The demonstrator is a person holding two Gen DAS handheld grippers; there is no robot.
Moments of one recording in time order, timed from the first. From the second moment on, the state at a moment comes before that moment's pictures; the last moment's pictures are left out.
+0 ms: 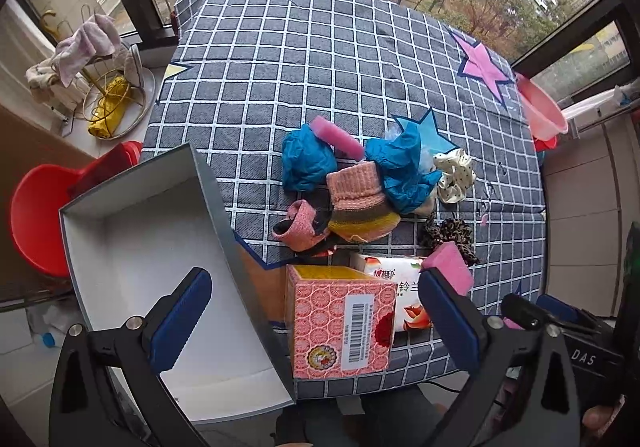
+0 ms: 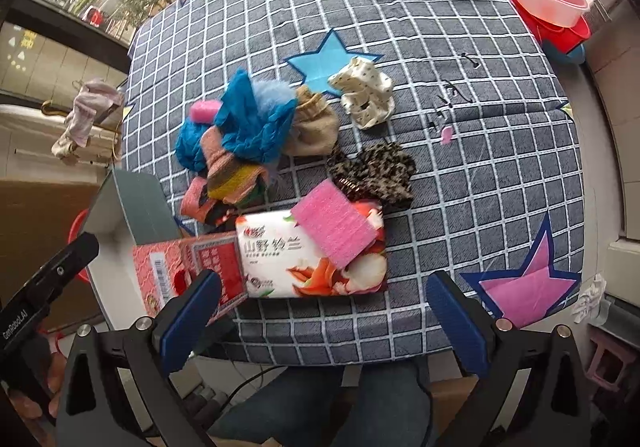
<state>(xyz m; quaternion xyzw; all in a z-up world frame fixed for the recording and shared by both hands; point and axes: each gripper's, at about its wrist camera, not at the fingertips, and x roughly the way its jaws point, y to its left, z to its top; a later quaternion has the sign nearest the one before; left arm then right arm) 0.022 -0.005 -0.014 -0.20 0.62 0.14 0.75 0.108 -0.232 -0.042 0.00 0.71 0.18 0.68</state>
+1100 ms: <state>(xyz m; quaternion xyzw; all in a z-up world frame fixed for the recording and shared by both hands) 0.176 -0.057 -0.131 -0.12 0.67 0.22 0.70 0.259 -0.215 -0.173 -0.05 0.70 0.23 0.68</state>
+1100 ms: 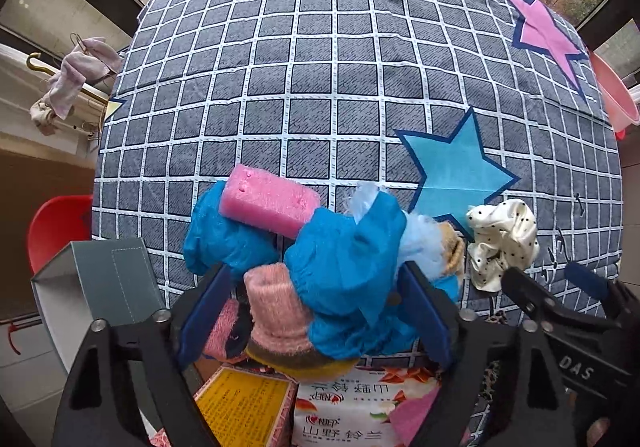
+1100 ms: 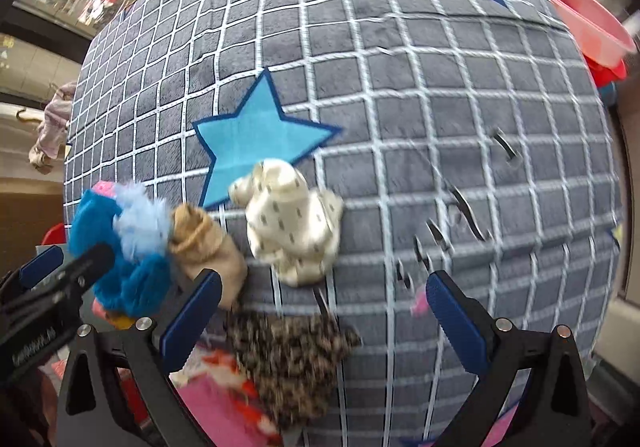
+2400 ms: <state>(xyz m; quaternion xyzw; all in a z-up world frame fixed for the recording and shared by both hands) 0.134 -0.140 -0.037 -0.09 0.63 0.08 0.77 0.238 -0.279 -0.120 0.00 0.69 0.28 0.67</state>
